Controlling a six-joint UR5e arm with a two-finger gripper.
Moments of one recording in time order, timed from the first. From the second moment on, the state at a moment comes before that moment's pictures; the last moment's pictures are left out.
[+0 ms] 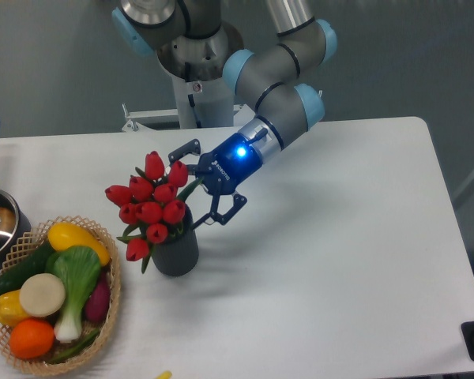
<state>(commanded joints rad) 2.72 -1.77 -2.19 -0.76 0.14 1.32</state>
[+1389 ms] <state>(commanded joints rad) 2.99 -1.66 -1.83 -0.94 1.41 1.33</state>
